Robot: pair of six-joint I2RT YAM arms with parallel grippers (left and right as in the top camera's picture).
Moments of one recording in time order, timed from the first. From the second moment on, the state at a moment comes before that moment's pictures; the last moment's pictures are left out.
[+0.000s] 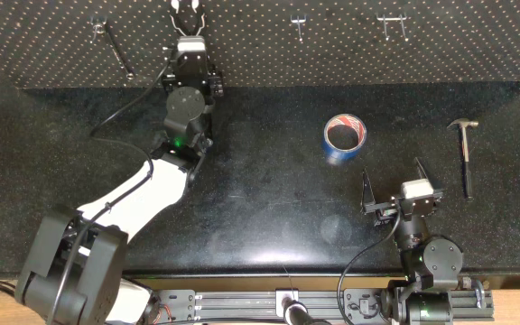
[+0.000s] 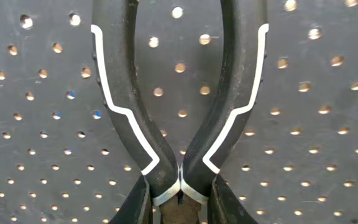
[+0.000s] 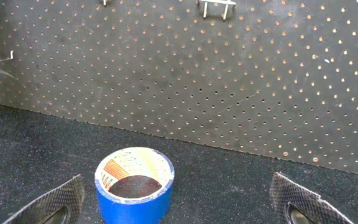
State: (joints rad) left arm -0.39 1.64 0.79 0.81 -0.47 0.00; right arm -0.04 0.01 0.01 -0.05 -0.21 -0.13
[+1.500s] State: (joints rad) left arm -0.38 1.76 0.79 0.81 -0.47 -0.08; right arm -0.04 0.01 0.01 -0.05 -0.21 -0.13
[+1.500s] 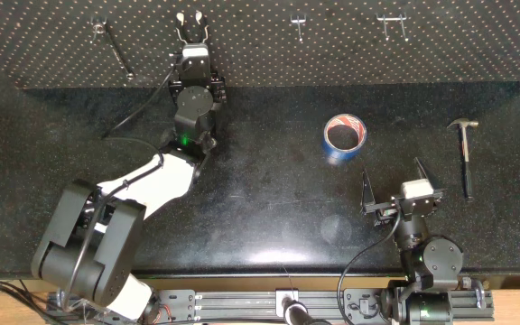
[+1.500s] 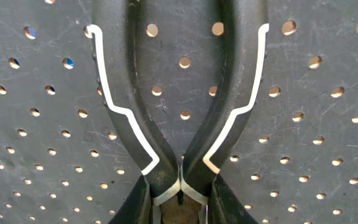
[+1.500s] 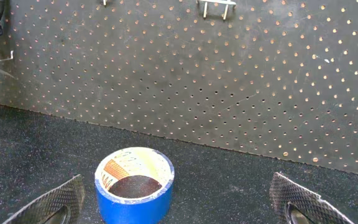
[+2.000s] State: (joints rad) left arm -0.38 1.81 0.79 0.79 -0.47 -0.15; right arm -0.04 0.01 0.01 -0.05 -0.21 -0.13
